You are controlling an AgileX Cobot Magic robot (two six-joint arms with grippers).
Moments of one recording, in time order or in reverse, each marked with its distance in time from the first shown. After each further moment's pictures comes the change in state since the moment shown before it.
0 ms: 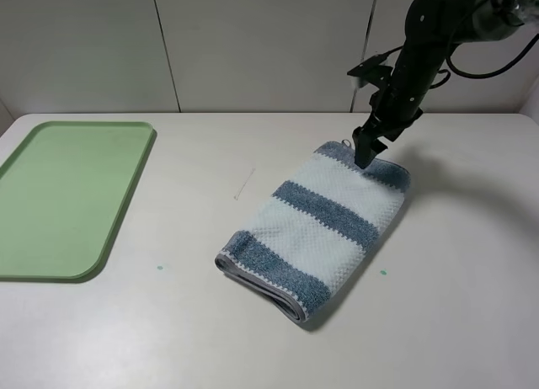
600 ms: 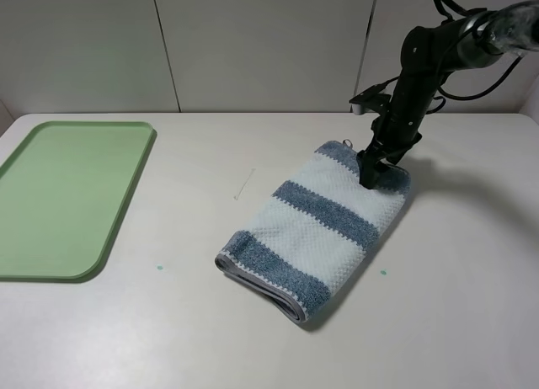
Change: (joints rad) left arm 0.000 0.000 0.000 0.001 0.000 0.000; right arm -0.023 0.098 -0.004 0.001 0.002 -0.036
